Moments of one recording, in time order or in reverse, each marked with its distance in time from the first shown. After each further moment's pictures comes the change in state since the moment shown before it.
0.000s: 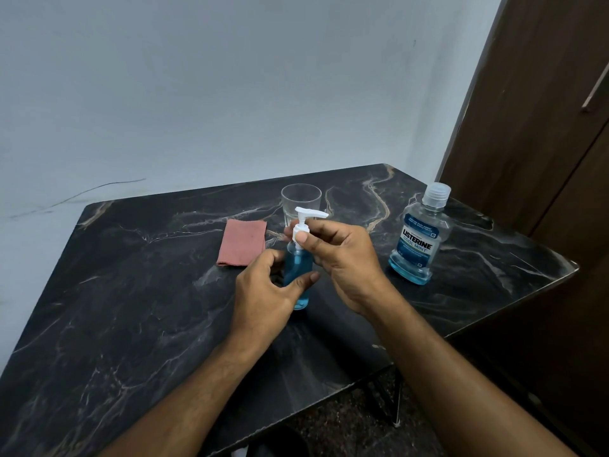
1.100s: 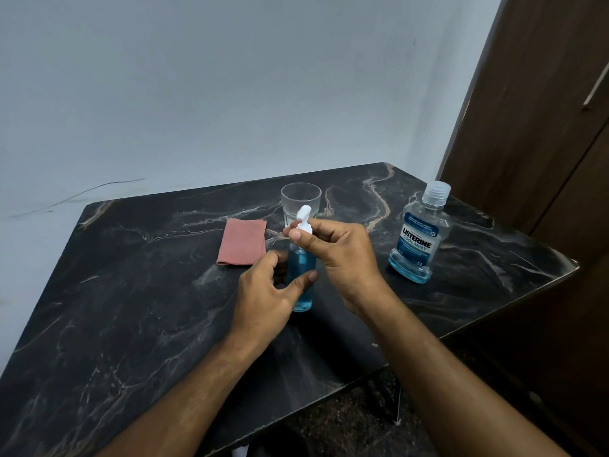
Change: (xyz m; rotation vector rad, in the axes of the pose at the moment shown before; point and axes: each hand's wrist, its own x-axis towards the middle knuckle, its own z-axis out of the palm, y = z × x) left_hand 0.000 -0.003 -0.002 -0.049 -0.104 0.023; right_hand 0.002 0.000 0.002 -0.143 0.018 -0.114
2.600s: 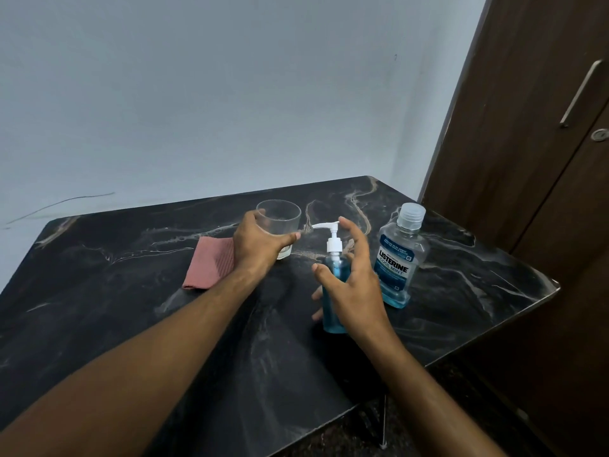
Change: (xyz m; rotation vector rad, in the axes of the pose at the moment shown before) left_hand 0.147 -0.021 0.052 0.205 0.239 -0.172; right_hand -0.003 0.021 -0.059 -0.251 0.123 0.002
